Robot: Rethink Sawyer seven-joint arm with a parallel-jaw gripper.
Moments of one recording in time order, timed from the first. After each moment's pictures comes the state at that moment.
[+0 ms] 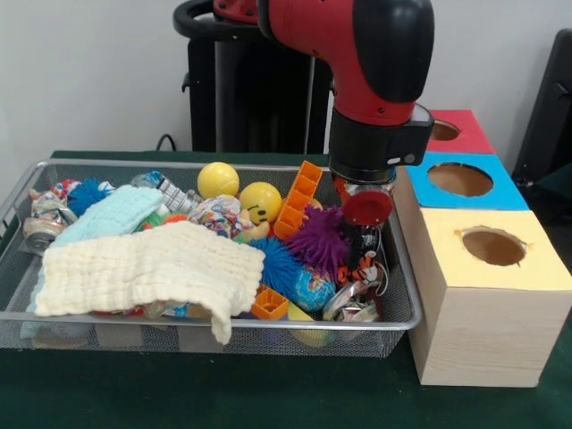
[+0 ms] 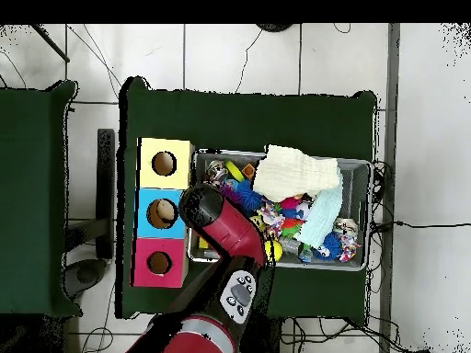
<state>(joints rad) 0.18 -0.36 -0.36 1.71 0.85 0.37 2.48</state>
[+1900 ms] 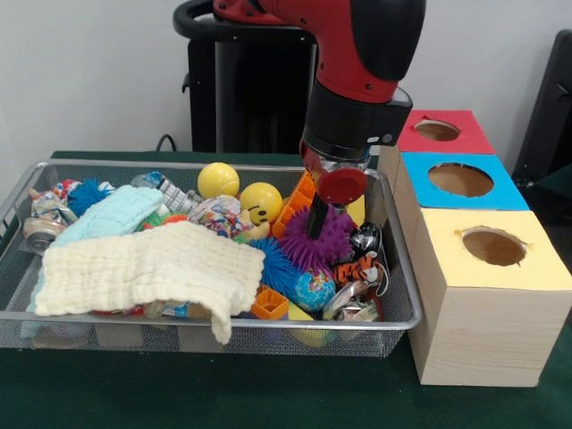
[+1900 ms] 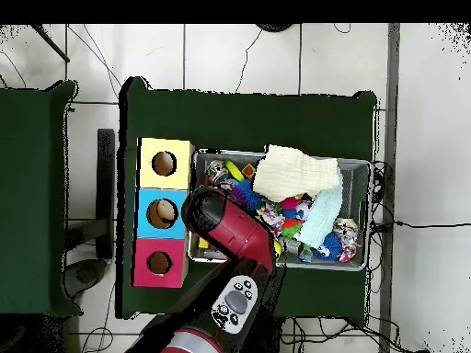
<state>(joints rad) 0.21 -0.35 -0.48 1.67 0.72 0.40 2.48</state>
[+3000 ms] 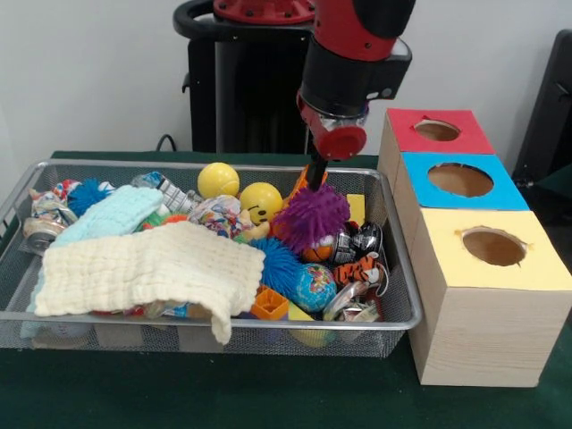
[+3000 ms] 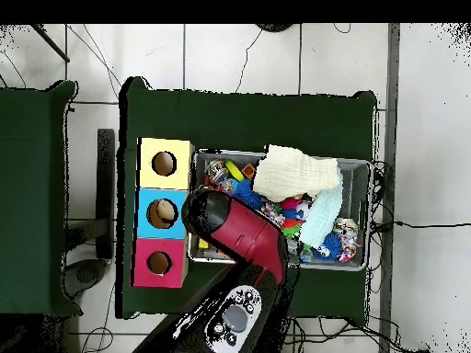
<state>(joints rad) 0.23 -0.41 -0.59 1.64 0.57 0.66 2.48</state>
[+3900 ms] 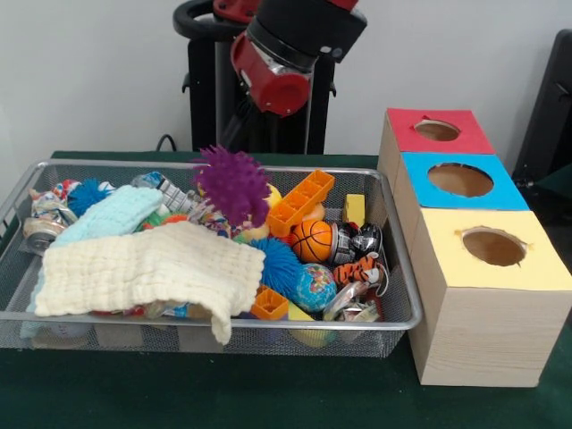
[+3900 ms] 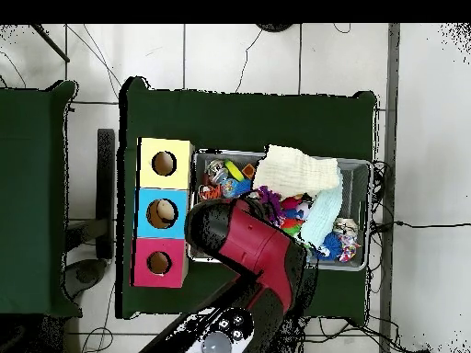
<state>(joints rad) 0.27 -0.41 -0.76 1.62 0.42 0.46 2.48</state>
